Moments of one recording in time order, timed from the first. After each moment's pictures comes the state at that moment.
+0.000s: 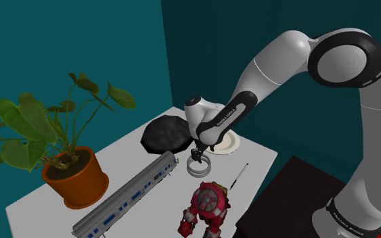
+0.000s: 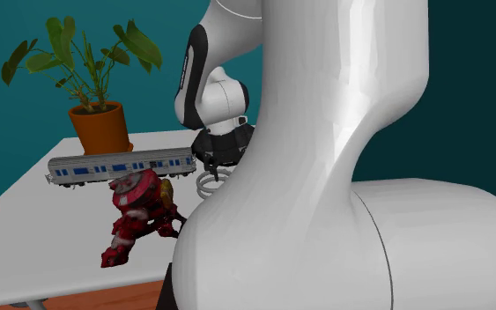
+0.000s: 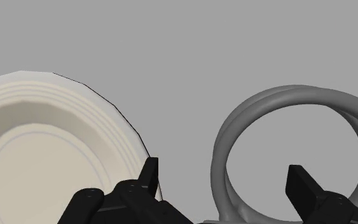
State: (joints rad) arm 0.09 0.47 0.16 -2.08 -0.28 2.38 0.45
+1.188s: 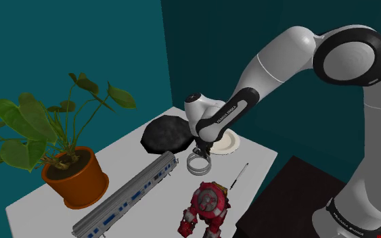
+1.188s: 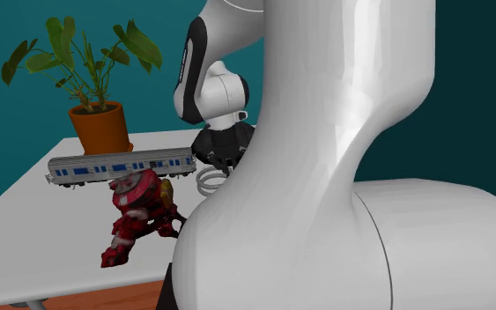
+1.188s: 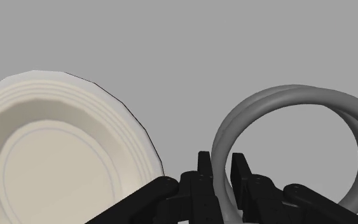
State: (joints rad) arm 0.09 0.44 0.16 -2.08 -0.27 2.36 0.44
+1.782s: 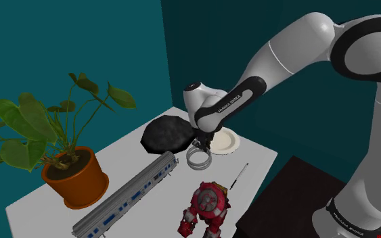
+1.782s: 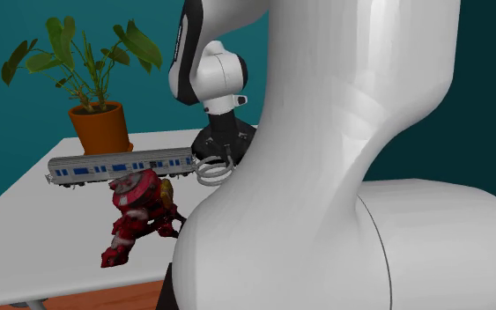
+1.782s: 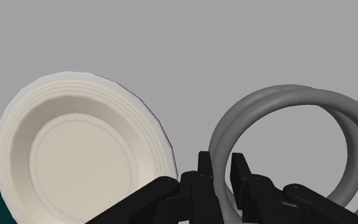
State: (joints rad) arm 0.08 0.34 0.18 -2.08 -0.24 2.26 0.41
